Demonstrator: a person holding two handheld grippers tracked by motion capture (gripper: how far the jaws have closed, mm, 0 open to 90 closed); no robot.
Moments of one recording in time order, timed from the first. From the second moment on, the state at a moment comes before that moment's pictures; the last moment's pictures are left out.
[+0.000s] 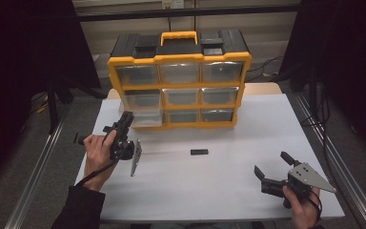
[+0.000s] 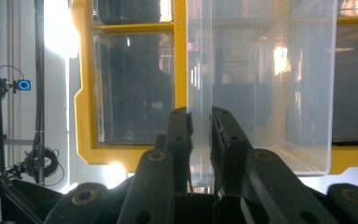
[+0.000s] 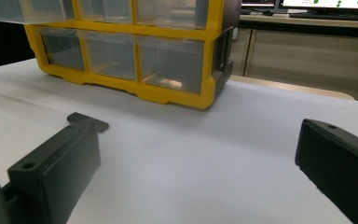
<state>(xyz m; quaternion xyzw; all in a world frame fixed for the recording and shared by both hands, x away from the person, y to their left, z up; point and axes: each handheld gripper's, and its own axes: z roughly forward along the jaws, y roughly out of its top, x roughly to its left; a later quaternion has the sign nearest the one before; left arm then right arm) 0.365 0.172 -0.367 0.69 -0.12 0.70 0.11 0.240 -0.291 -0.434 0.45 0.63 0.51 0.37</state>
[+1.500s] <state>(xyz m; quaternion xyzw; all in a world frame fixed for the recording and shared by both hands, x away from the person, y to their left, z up) 0.375 0.186 -0.346 0.71 0.16 0.57 0.39 0.240 -0.291 -0.434 0.45 0.64 0.51 0.37</state>
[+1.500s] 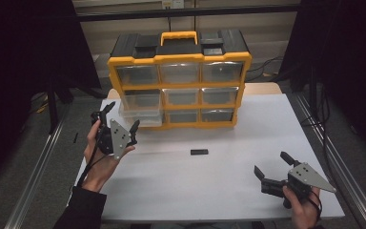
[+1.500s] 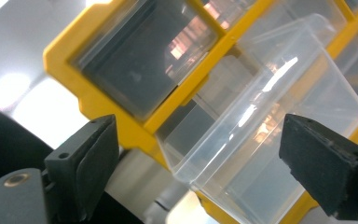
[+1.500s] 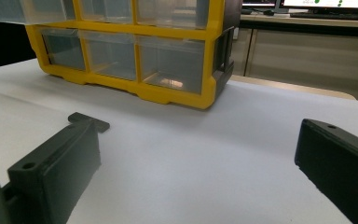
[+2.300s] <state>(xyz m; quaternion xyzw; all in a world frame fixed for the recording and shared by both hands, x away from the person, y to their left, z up) 0.386 0.213 -0.361 0.63 0.35 0.33 0.60 0.241 -0.291 -0.434 0.45 0.63 0.51 0.37</state>
